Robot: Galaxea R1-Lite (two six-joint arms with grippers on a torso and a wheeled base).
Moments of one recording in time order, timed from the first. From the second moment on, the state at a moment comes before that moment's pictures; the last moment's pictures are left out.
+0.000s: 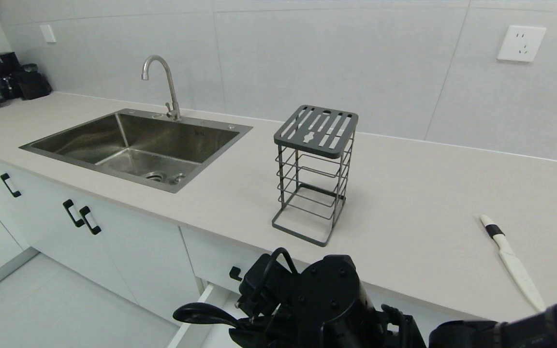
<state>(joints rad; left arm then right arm) 0.00 0.00 0.00 0.00 -0.04 0.01 1.14 1.98 -0.80 -0.64 0.00 0.16</state>
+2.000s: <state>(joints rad) 0.00 0.00 0.00 0.00 -0.04 0.01 1.09 2.12 -1.01 -0.50 0.00 0.16</state>
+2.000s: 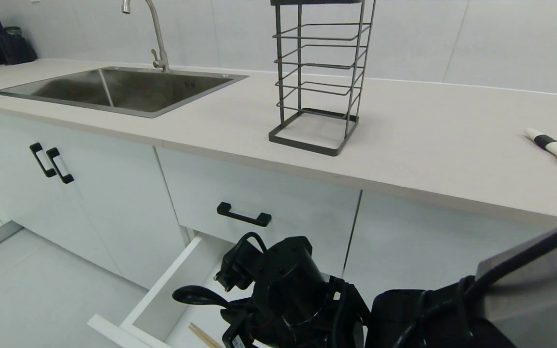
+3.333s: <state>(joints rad) 0.00 0.00 0.00 0.00 -0.04 0.01 1.03 2.31 -1.13 -0.51 0.01 0.15</state>
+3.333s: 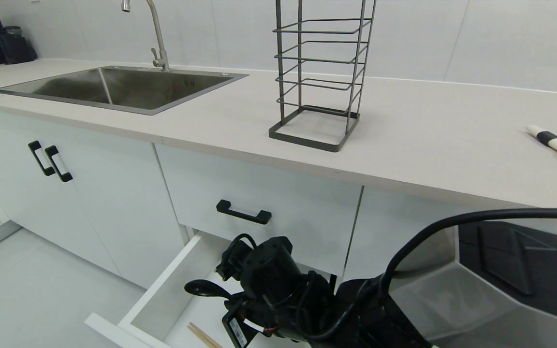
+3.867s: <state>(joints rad) 0.00 0.00 0.00 0.00 -0.04 0.01 1.02 2.39 -1.16 -0.51 0.05 0.14</state>
